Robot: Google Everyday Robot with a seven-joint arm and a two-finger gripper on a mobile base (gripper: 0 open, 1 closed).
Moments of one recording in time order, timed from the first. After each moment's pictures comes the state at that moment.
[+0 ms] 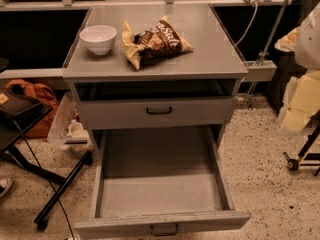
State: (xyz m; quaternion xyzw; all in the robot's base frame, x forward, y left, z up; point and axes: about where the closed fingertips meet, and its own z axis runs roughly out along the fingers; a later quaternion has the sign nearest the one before) arm 0.438 -0.217 0.977 -0.60 0.78 -0.03 0.16
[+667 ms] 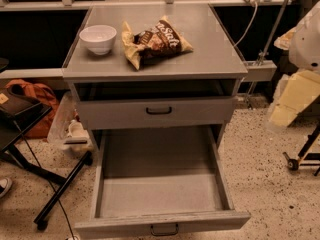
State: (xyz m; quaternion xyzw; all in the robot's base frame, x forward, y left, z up) arm 0.454 -0.212 0.972 -0.58 0.79 -0.04 0.19
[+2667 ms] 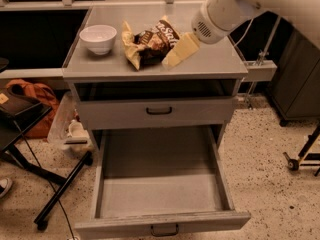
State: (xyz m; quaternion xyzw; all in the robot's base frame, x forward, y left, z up) arm 0.657 -0.083 0.949 -0.41 0.84 0.03 0.36
